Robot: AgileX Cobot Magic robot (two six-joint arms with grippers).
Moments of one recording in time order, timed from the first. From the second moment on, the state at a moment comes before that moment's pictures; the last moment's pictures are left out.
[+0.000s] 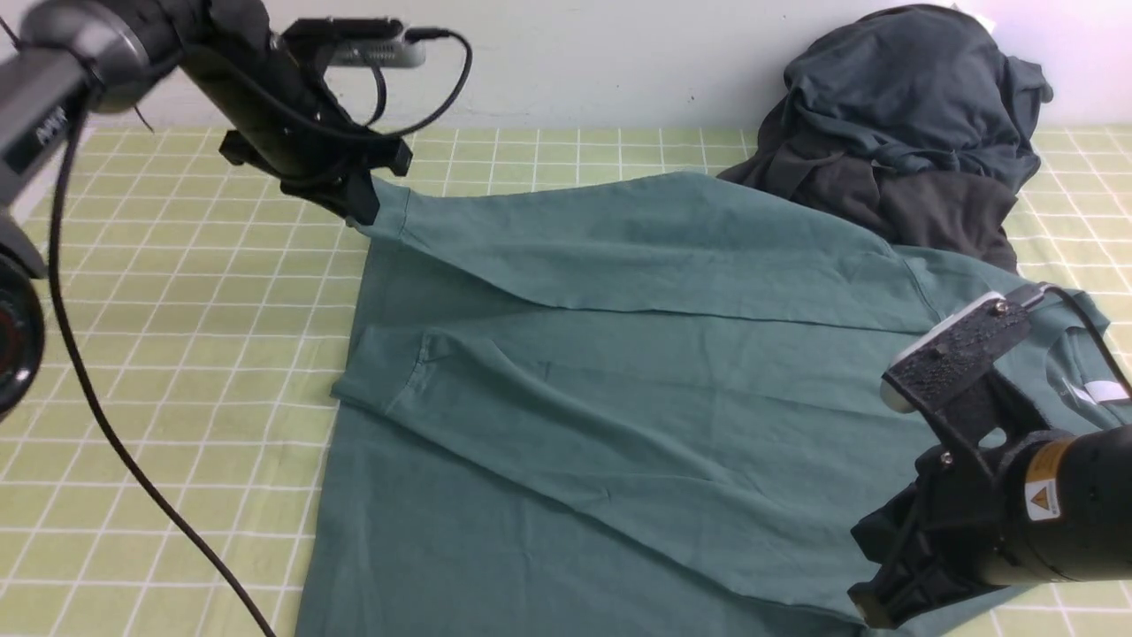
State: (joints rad) right arm 0.52 1.25 -0.70 0.03 0.65 -0.05; left arm -0.10 2.17 -2.13 -0.24 1.21 0.21
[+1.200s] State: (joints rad) right arm 0.52 1.25 -0.70 0.05 0.79 -0.06; left arm -0.41 1.46 -0.86 -0.02 0.93 0.44
